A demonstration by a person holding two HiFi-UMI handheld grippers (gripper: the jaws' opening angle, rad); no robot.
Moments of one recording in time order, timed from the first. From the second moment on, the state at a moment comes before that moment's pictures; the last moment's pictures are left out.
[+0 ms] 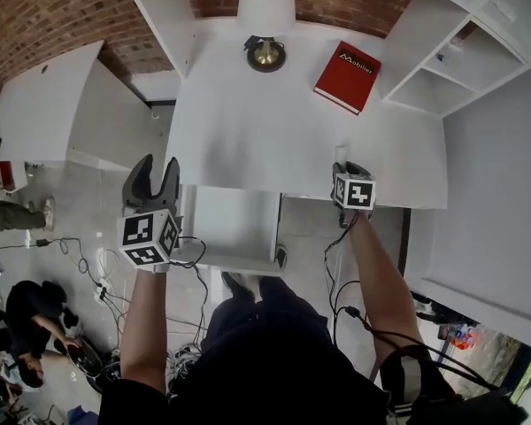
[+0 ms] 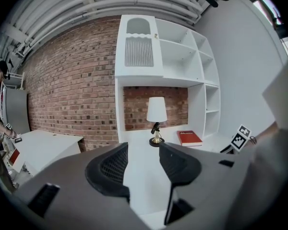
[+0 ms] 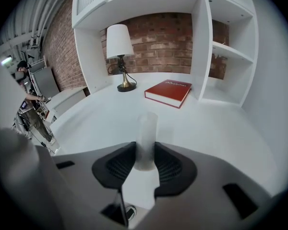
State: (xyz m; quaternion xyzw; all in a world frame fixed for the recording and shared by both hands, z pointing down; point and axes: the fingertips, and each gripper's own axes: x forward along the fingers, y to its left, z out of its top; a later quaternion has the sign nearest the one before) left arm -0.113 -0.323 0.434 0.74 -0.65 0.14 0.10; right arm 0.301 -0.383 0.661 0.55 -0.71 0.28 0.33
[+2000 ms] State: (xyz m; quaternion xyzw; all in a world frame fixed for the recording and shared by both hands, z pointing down) left arm -0.126 -0.255 0.240 0.82 -0.57 -0.01 0.00; right arm 0.094 -0.275 0.229 0.52 -0.86 -0.04 0.00
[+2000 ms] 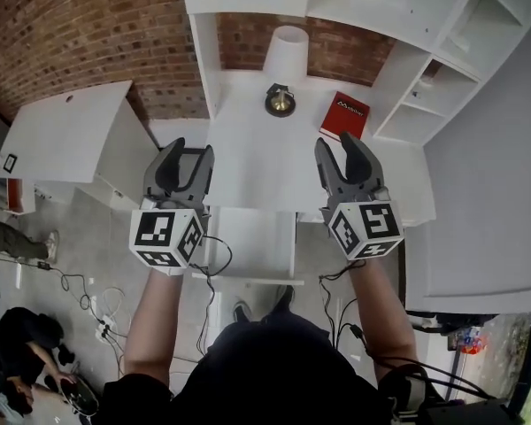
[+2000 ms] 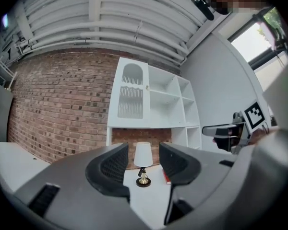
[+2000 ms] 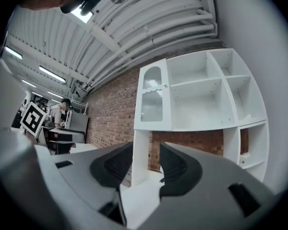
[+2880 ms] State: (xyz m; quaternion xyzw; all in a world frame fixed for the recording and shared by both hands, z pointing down) left arm -0.158 -0.194 0.196 0.83 -0.55 -0.04 -0.04; right arm 0.035 -0.216 0.187 0.53 -0.85 -0.07 -0.03
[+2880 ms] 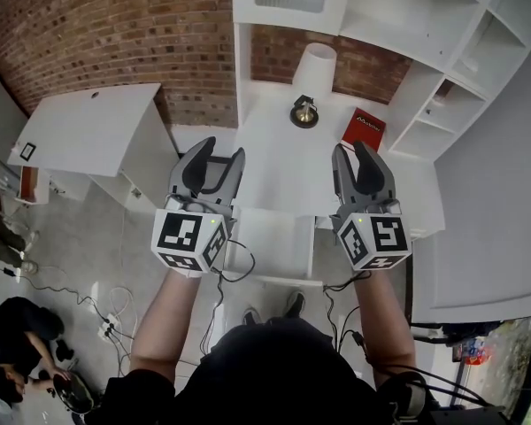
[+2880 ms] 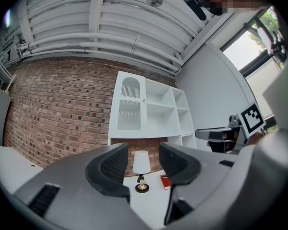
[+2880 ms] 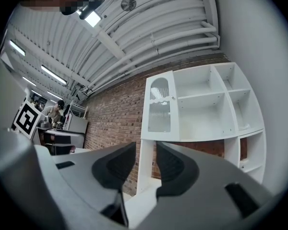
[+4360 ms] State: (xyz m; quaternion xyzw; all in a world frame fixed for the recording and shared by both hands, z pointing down) left arm -0.170 -0.215 0.216 0.82 -0.57 -0.04 -0.01; right arm 0.048 -0.231 0.208 0.53 -0.85 -0.04 0.00
